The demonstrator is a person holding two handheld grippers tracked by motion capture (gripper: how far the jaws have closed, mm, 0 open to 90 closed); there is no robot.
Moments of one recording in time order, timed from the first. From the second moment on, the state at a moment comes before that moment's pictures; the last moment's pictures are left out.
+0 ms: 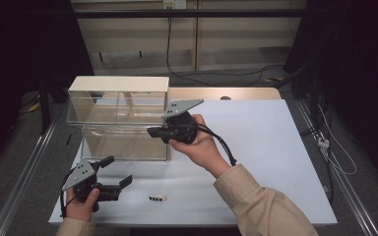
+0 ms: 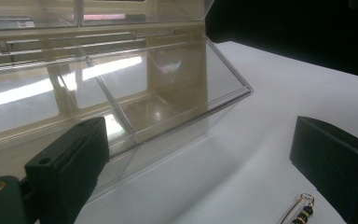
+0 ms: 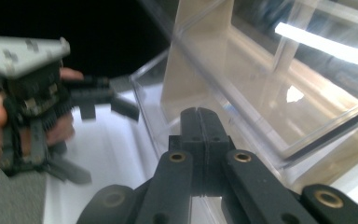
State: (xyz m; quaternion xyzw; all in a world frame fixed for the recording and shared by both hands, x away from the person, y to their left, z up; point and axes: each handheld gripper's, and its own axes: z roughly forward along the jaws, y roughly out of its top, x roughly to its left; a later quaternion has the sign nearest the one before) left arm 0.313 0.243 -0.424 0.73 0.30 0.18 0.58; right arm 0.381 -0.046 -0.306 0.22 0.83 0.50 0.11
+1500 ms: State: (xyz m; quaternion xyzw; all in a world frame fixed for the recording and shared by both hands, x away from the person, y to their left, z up) left arm 0.315 0.240 -0.424 0.74 0.30 0.17 0.58; right arm 0.400 -0.059 -0.261 0.26 0.78 0.55 0.15
